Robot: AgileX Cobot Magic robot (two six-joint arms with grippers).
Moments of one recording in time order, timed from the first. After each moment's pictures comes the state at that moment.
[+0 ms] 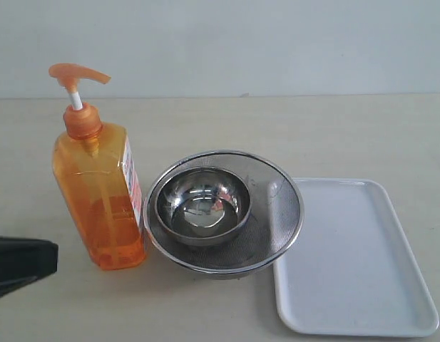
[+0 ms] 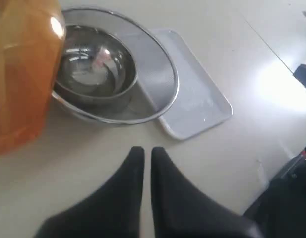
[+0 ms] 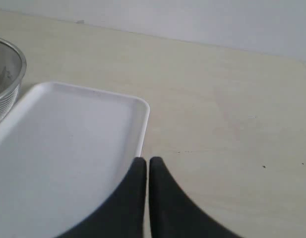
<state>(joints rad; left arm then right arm) -0.55 0.64 -0.42 -0.60 0.52 0.21 0.08 0.00 0.00 0.03 0.39 -0.15</state>
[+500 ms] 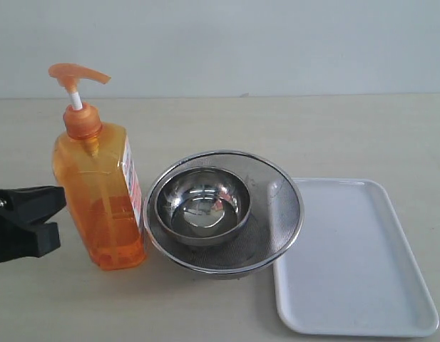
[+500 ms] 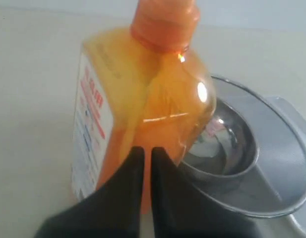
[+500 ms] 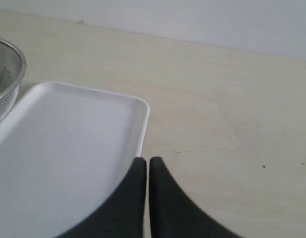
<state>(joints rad) -0.55 0.94 -0.26 -0.54 -0.18 0.23 0.08 0.00 0.00 0.03 0.39 -0.15</state>
